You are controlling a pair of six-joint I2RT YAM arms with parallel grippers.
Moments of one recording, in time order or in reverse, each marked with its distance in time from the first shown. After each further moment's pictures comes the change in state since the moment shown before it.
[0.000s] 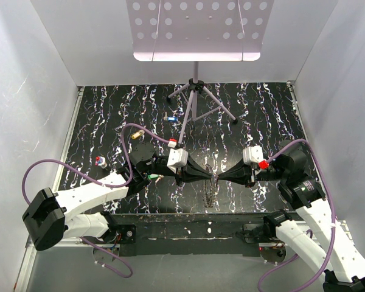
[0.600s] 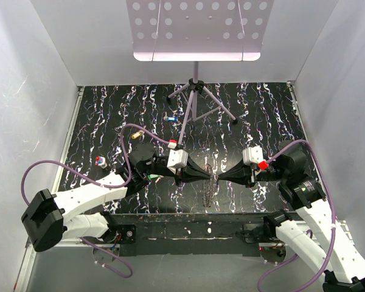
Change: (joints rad) left arm 0.000 -0.009 0.000 -0.030 -0.003 0.023; right arm -0.005 -0.005 0.000 -0.022 0.011 -0.019
